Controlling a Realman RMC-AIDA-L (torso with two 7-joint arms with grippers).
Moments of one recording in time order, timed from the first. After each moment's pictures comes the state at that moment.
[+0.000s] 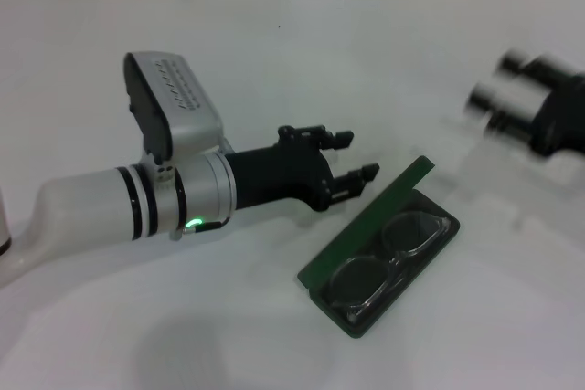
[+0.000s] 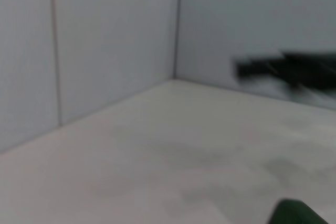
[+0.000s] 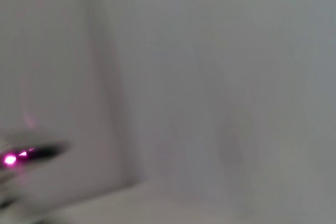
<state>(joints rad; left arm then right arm) -0.50 -2.09 1.76 0.56 1.03 0.90 -1.08 0.43 2.00 -0.93 -0.37 -1.31 -1.46 0.93</state>
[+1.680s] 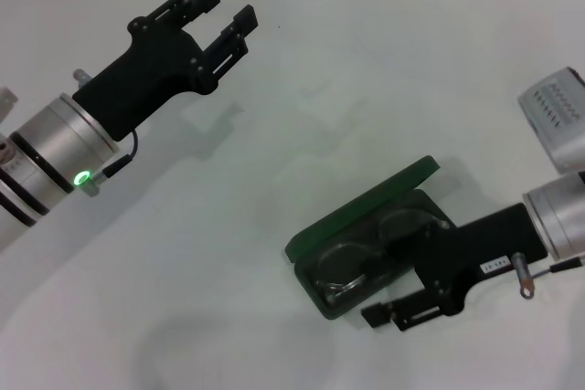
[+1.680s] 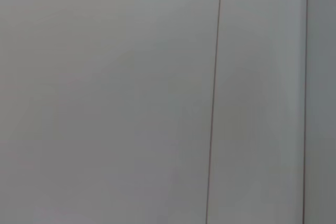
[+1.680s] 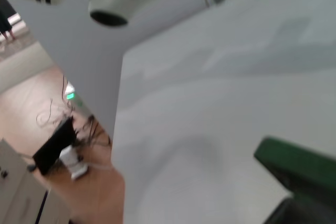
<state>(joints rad) -0.34 -2.08 1.52 0.55 0.62 1.19 -0.78 0.73 2.03 -1.14 -0.42 -1.98 -1.56 1.45</state>
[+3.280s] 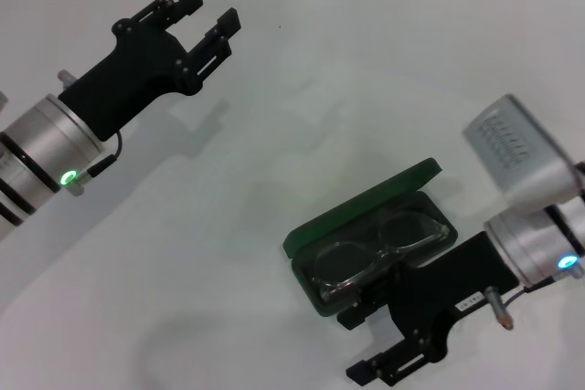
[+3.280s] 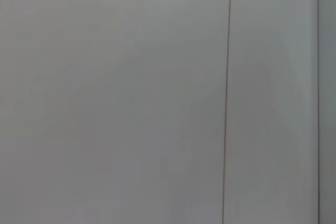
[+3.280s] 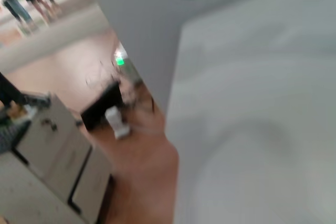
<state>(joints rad) -0.35 -2.07 1.46 0.53 0.66 1.18 -0.77 0.77 2.03 -1.53 -0.46 -1.76 -1.51 1.47</state>
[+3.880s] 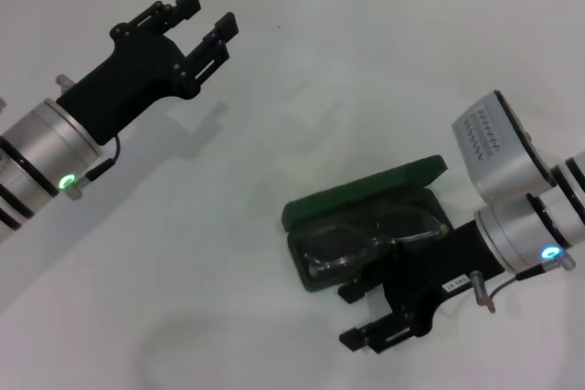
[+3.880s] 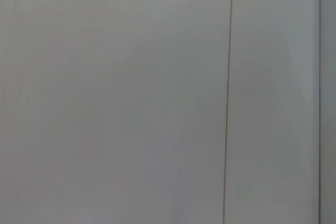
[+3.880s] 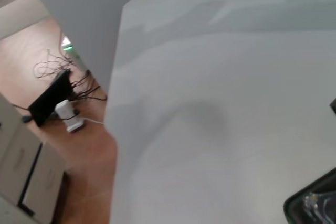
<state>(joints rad) -0.34 -2.07 1.46 0.53 0.66 1.18 -0.77 0.75 2.03 -1.57 -0.48 -1.75 -1.38 1.55</state>
